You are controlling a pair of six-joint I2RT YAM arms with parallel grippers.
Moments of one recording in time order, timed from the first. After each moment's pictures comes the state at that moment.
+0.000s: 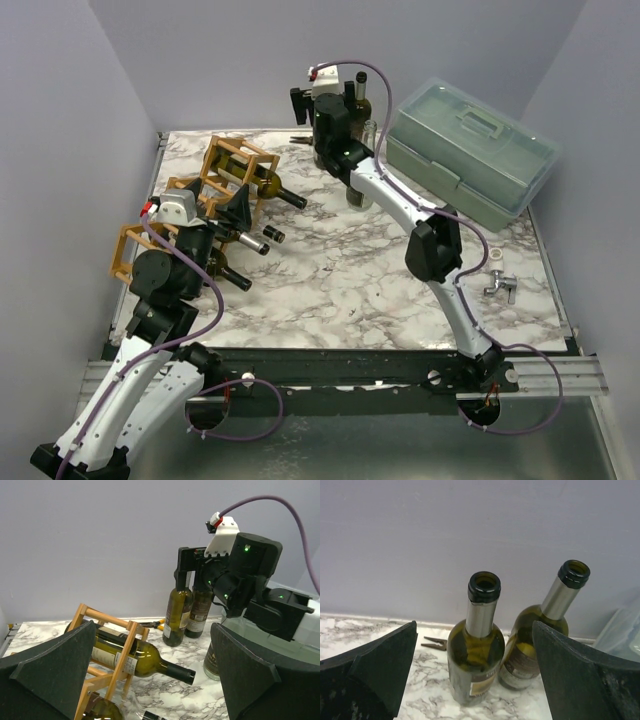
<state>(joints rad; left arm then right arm) -0.47 0.57 0.73 0.18 -0.25 -0.06 0.68 2.38 2.34 0.08 0.61 -0.12</state>
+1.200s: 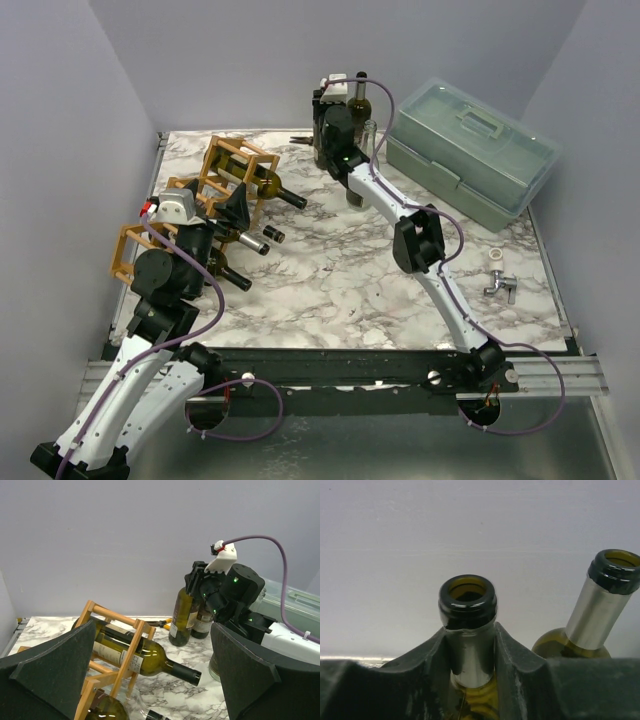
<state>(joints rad) -0.47 0.57 0.72 0.18 -0.30 -0.06 0.59 2.70 2.57 0.37 0.52 -0.11</state>
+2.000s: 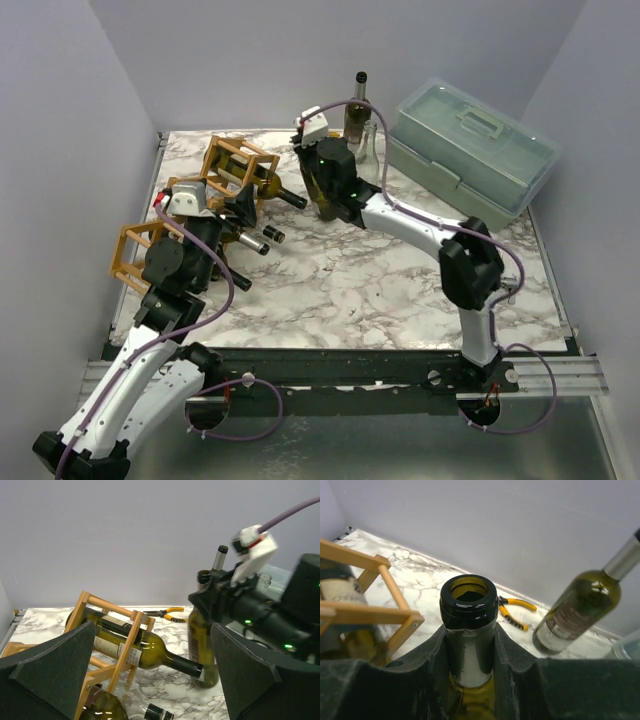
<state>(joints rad) -0.47 0.62 0.72 0.19 -0.30 -0.06 0.78 2.09 1.74 0.36 0.42 -0.20</state>
